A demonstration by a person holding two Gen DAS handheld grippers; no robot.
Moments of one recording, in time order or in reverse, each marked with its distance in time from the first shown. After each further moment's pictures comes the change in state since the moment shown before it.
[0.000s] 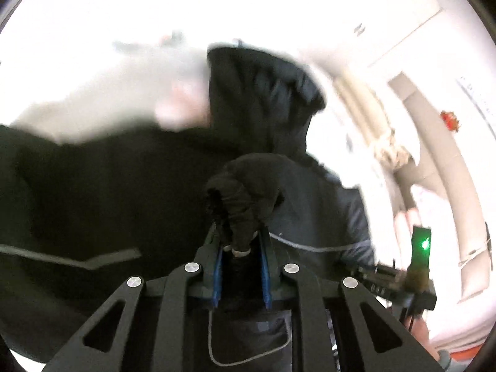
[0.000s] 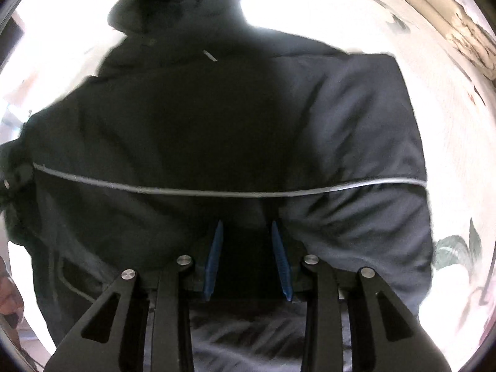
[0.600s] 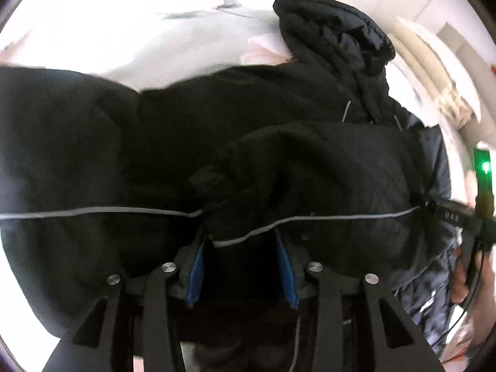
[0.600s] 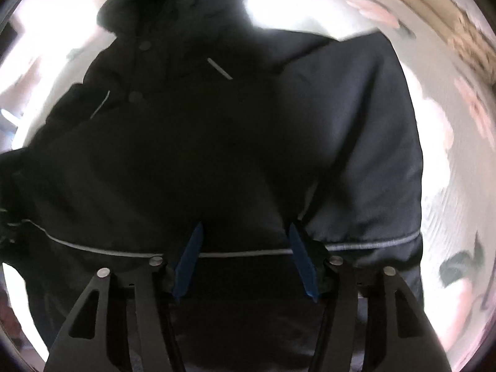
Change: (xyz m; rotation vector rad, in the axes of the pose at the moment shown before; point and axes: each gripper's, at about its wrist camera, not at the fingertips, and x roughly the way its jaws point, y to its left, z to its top) left arm 0.013 0.047 -0.039 0.110 0.181 0.369; right arm 0.033 0.014 0.018 -0.011 -0.006 -0.063
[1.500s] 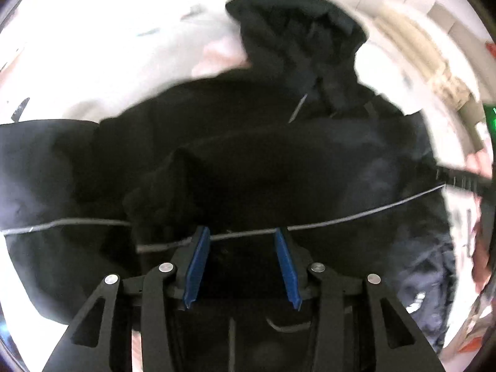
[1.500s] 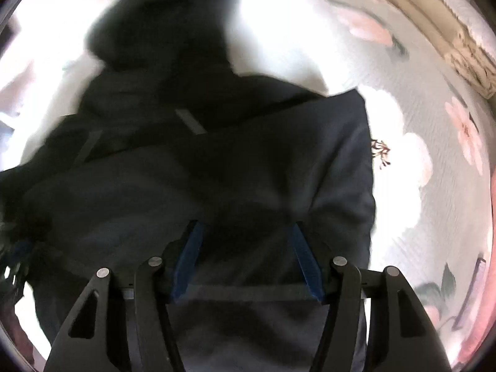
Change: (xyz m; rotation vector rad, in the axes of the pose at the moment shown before) left arm -0.028 -0.061 0.004 0.051 -0.002 -0.007; right arm -0.042 -0.031 0.038 -0.024 -0.003 0.006
